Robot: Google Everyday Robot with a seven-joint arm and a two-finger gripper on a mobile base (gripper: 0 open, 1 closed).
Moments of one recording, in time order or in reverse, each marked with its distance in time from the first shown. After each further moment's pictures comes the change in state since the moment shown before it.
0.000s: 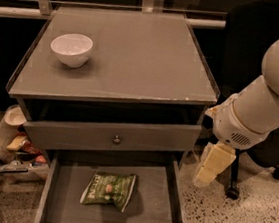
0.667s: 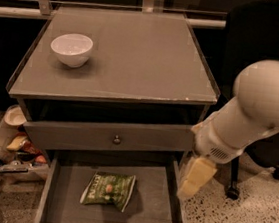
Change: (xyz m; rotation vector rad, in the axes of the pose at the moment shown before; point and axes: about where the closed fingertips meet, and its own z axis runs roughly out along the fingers) arm 0.000 0.018 0.047 -0.068 0.003 0.024
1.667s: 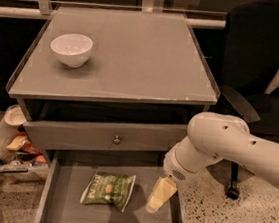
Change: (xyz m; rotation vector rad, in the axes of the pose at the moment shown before) arm -0.007 0.010 0.153 -0.119 -0.034 0.109
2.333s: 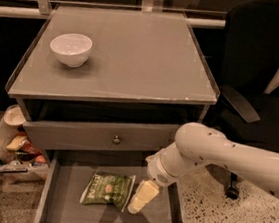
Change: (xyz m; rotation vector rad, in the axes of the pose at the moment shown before) arm -0.031 0.005 0.055 -0.084 -0.139 -0.044
